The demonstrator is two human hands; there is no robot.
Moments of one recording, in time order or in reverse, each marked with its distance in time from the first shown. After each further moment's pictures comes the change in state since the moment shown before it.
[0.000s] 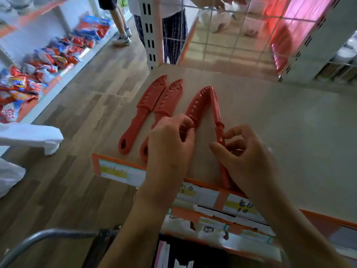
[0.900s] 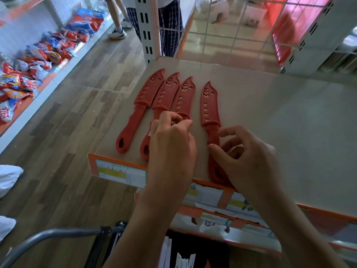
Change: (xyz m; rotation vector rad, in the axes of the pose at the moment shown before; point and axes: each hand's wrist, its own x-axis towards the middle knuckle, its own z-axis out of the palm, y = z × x) left_hand -0.008 -0.002 0.003 0.143 -0.035 0.075; right_hand -0.007 -0.001 0.005 -0.112 0.012 -0.060
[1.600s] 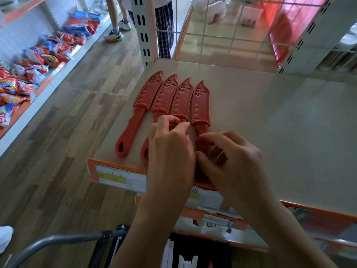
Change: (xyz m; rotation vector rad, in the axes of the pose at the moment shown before) left_hand 0.000 0.000 -0.005 0.019 -0.042 -0.006; right_hand -0.006 -0.006 0.017 -0.063 0.011 -0.238
